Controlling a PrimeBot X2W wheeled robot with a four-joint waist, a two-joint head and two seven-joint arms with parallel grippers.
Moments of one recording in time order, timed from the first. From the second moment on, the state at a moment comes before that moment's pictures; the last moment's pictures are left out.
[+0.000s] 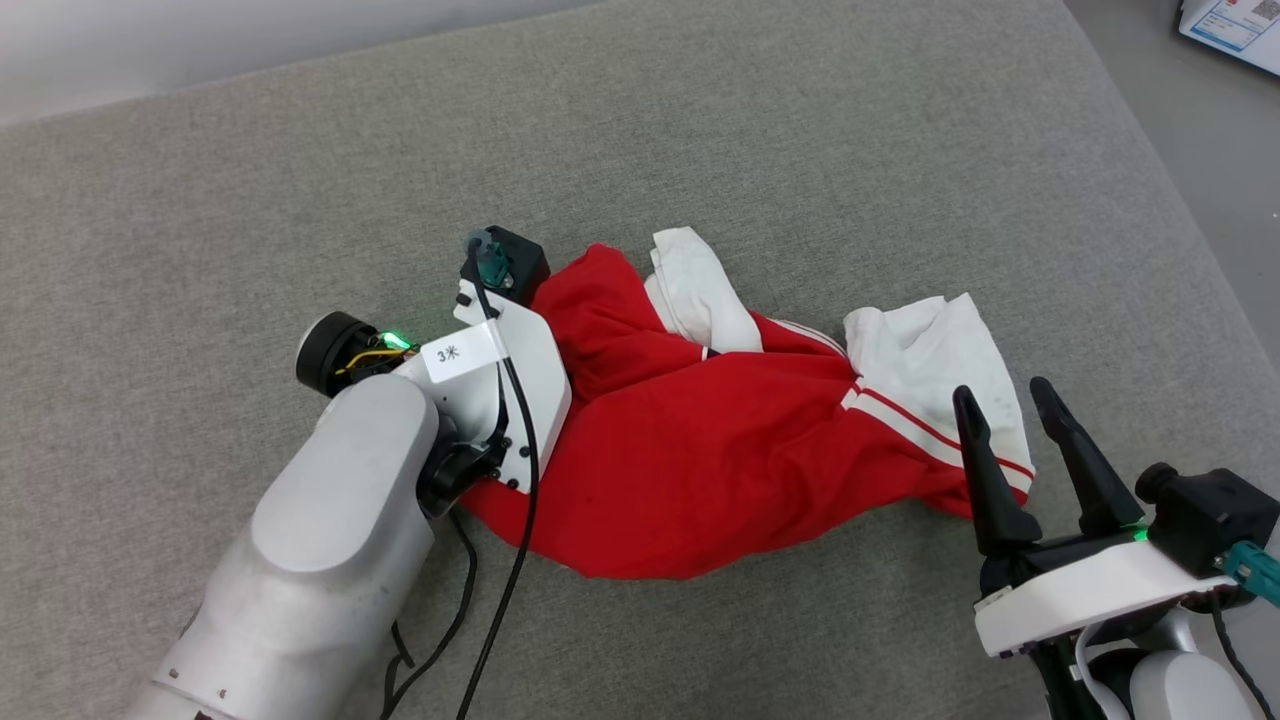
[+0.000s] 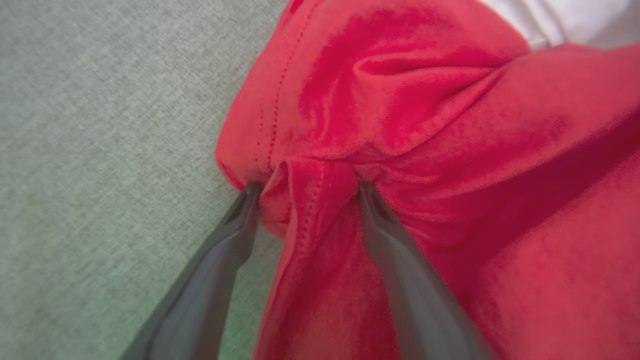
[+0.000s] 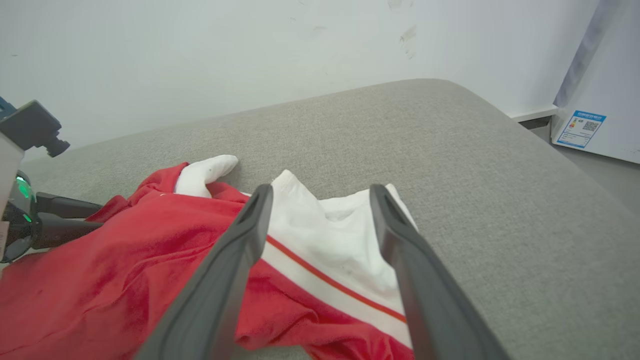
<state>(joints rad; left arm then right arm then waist) -0.73 0.24 -0.55 0.52 -0.43 -0.12 0.71 -0.07 -0.05 0.03 -0.05 0.27 0.13 -0.06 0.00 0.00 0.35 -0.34</state>
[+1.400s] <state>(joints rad) 0.12 0.36 -0.39 0.06 -0.63 0.21 0.36 0.07 -0.05 -0.07 -0.18 0.21 0.13 0.10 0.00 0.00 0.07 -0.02</state>
